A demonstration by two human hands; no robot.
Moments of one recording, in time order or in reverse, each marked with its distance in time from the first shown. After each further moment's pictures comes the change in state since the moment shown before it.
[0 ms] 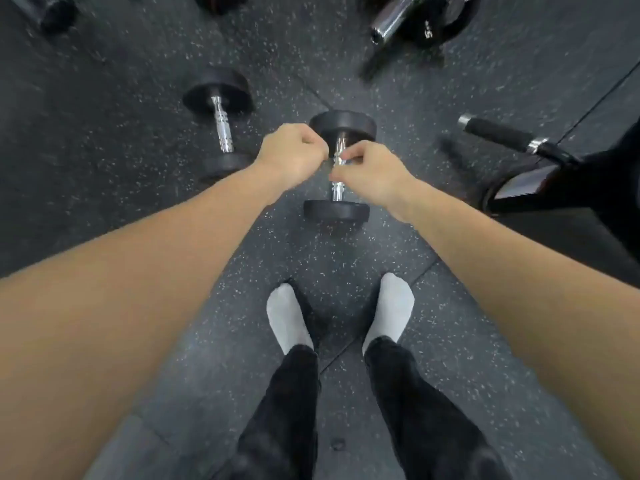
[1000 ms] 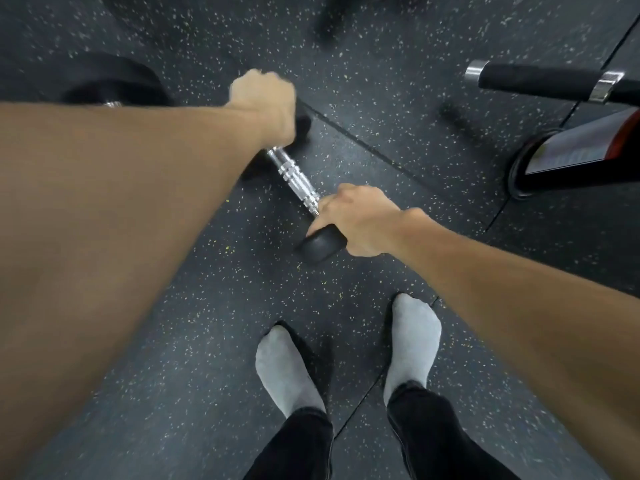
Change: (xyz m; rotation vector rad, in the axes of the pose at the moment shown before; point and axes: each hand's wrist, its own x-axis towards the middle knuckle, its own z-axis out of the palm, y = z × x) left_hand 0.191 0.000 0.073 1.278 0.029 0.326; right_hand 0.110 0.104 0.036 -0.957 -0.272 -0.356
